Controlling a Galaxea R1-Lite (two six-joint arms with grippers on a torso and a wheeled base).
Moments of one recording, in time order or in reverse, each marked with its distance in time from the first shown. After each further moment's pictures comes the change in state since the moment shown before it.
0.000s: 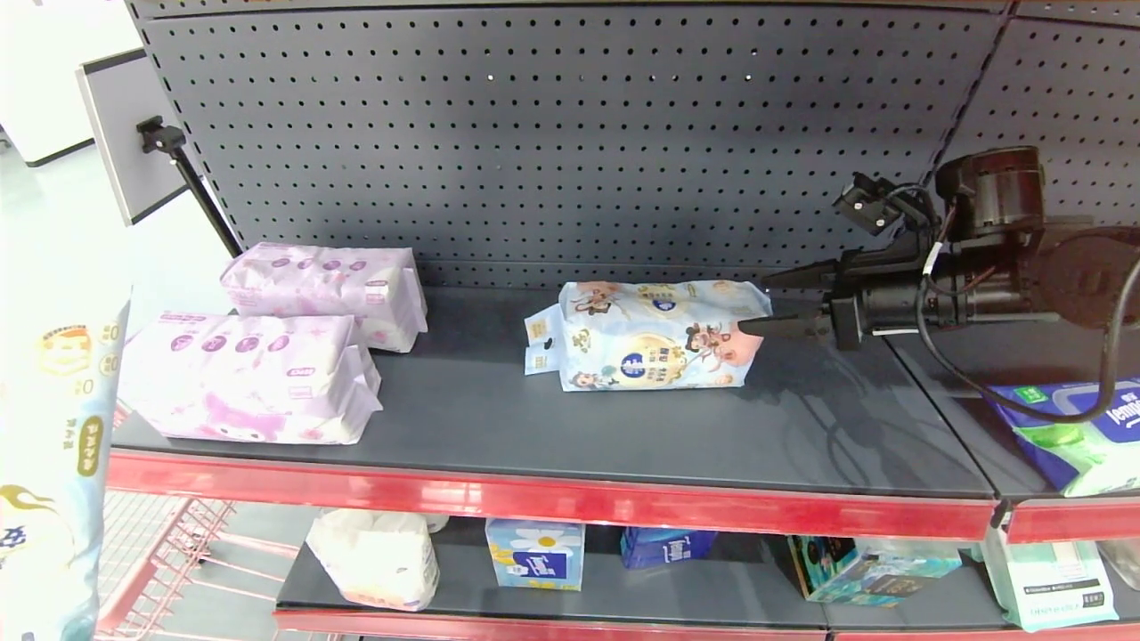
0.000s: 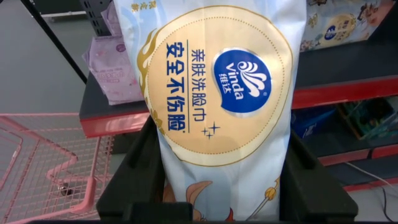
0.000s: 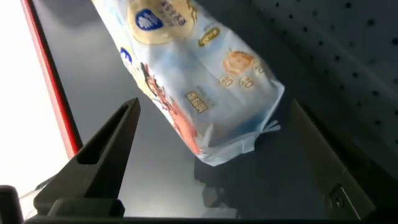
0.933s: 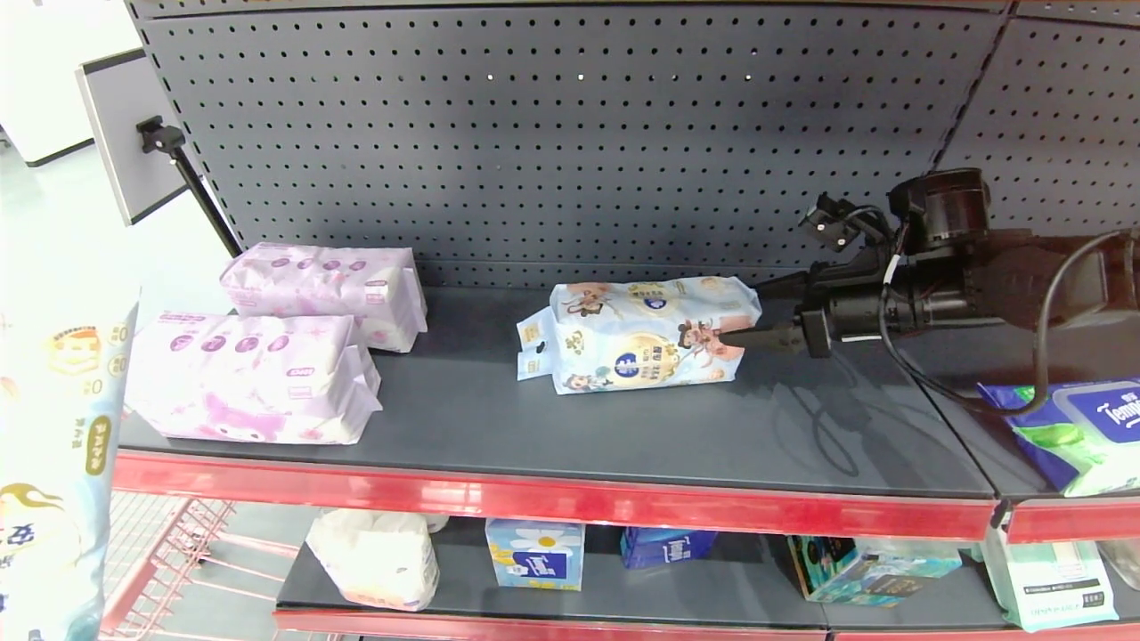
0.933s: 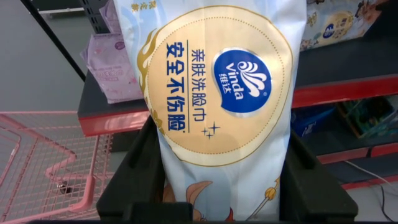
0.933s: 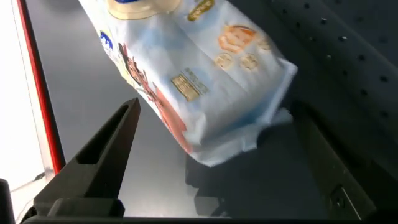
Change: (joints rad) left arm 0.000 0.010 0.001 0.000 0.000 0.000; right arm 0.007 0.096 -0.060 0.006 0.023 -0.046
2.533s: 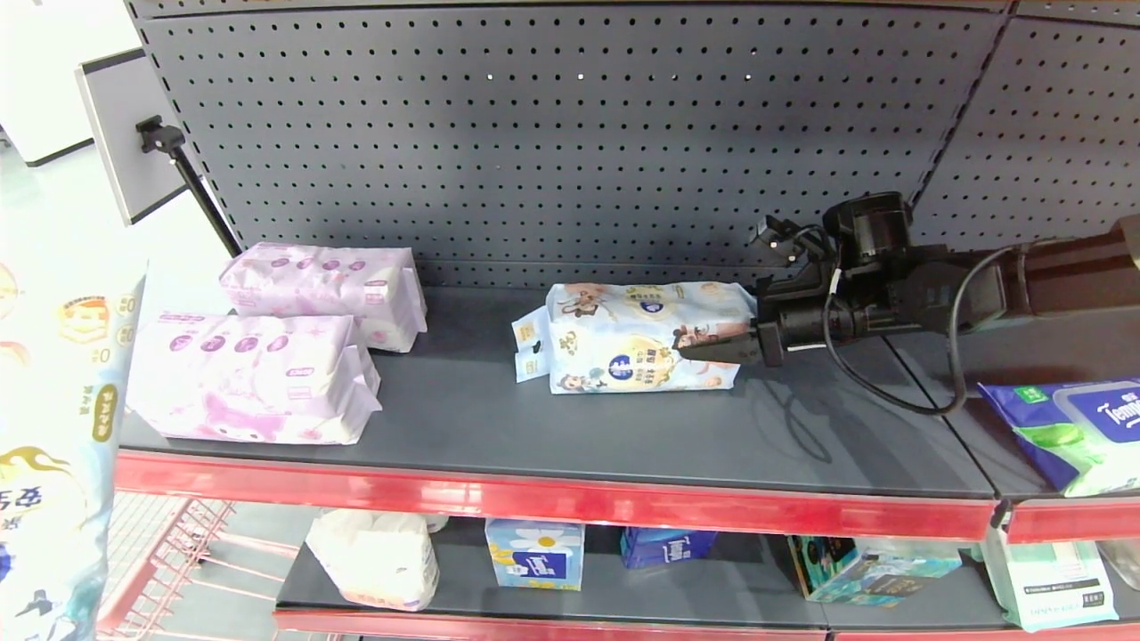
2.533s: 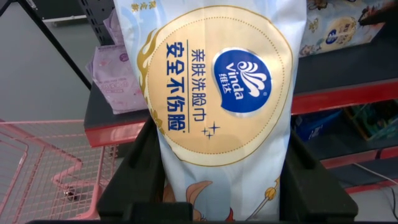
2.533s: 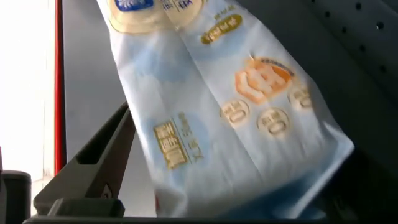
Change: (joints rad) left arm 0.000 0.047 0.000 -0.060 -0.001 0.023; right arm 0.063 0.145 -0.105 0.000 0.124 -0.009
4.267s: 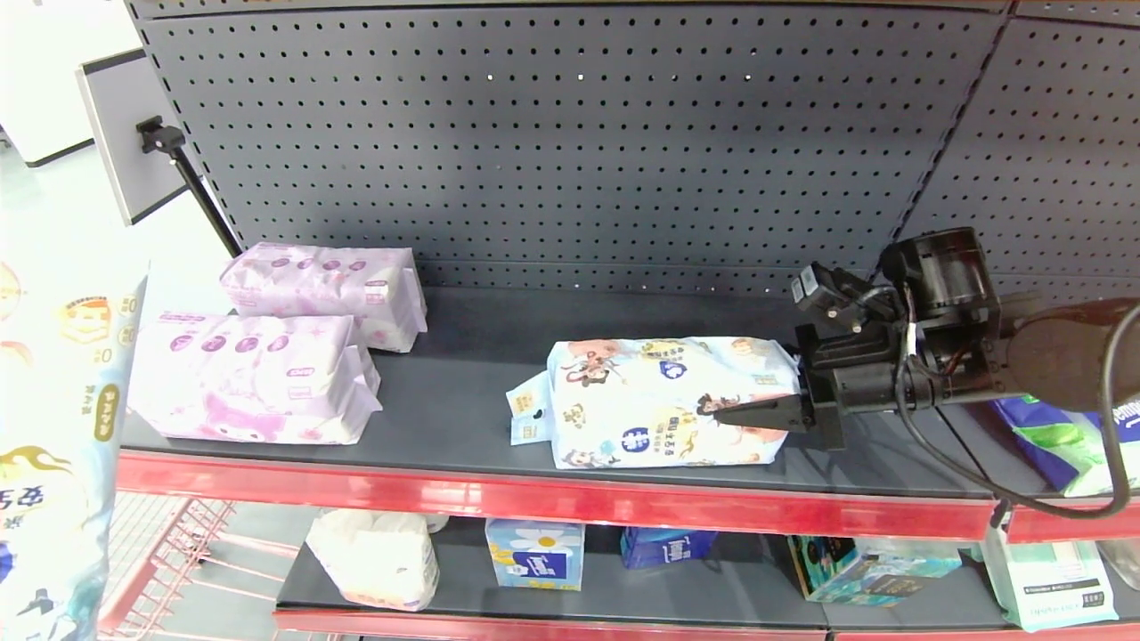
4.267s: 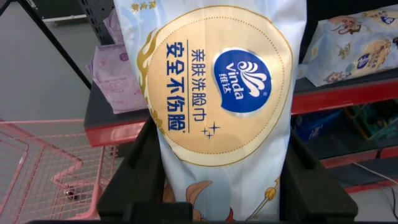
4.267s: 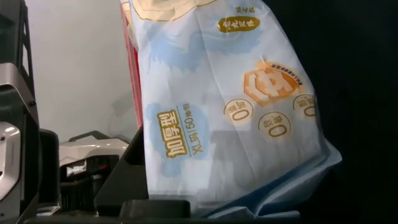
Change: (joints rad) left arm 0.000 0.003 0.001 -0.001 0.000 0.002; right arm 0.044 -0.274 0.417 -0.066 -0.045 -0.131
